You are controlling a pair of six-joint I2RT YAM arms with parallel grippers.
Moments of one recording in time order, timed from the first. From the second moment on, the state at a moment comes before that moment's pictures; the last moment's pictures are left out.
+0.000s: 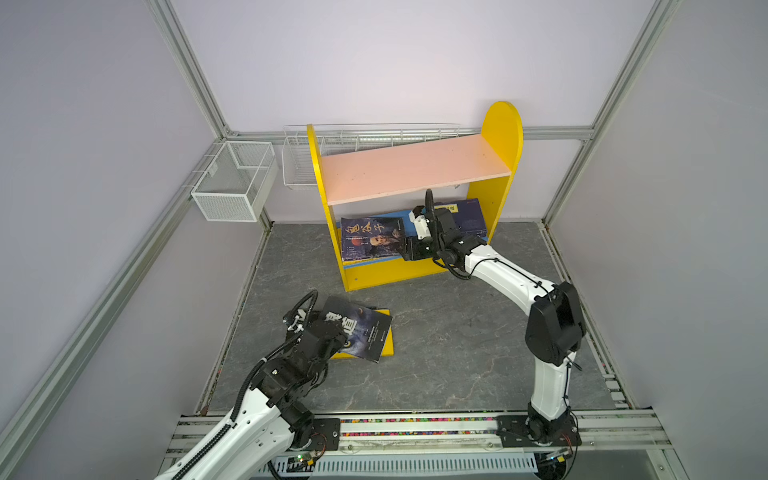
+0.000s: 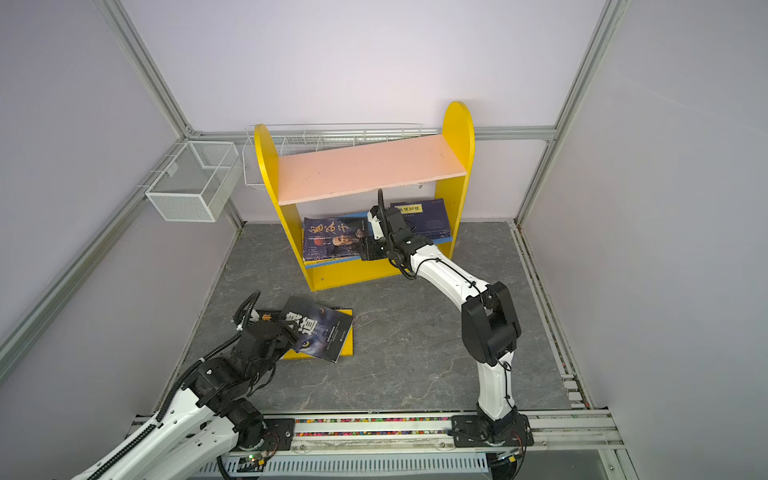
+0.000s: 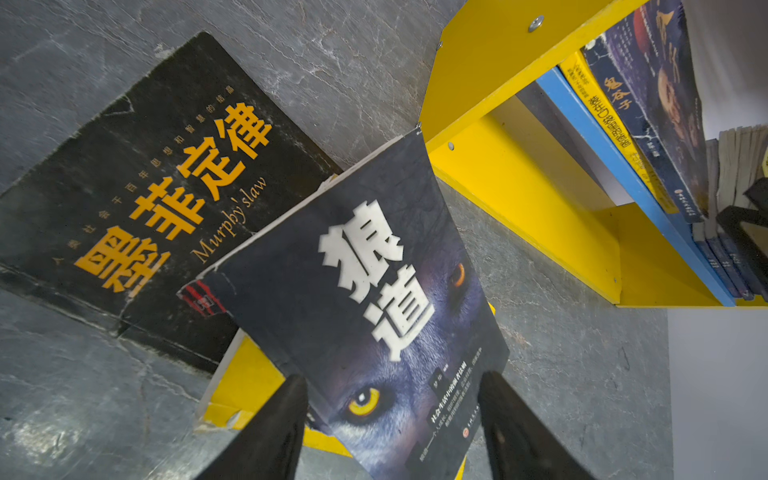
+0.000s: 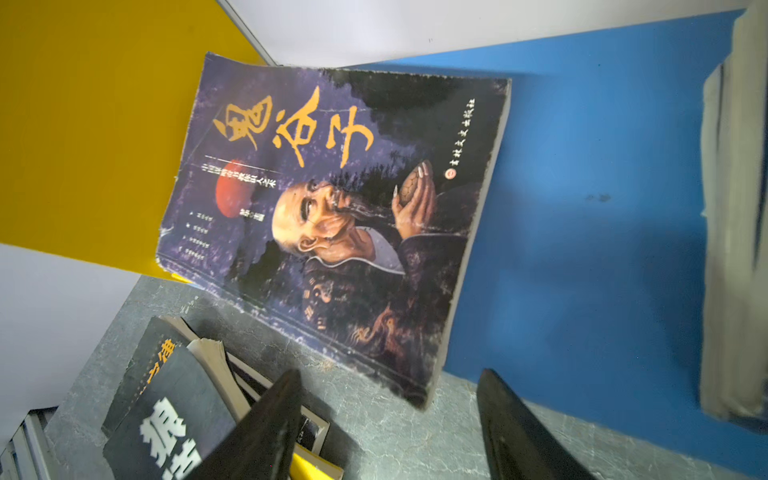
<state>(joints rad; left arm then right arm) -0.68 0.62 0.52 -0.66 -0.40 -1.19 0.60 1.95 1.70 -0.41 -0.17 0.31</state>
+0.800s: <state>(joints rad) -0.68 0.62 0.52 -0.66 -0.39 -1.19 0.62 2.02 1.79 -0.55 -0.12 0.19</state>
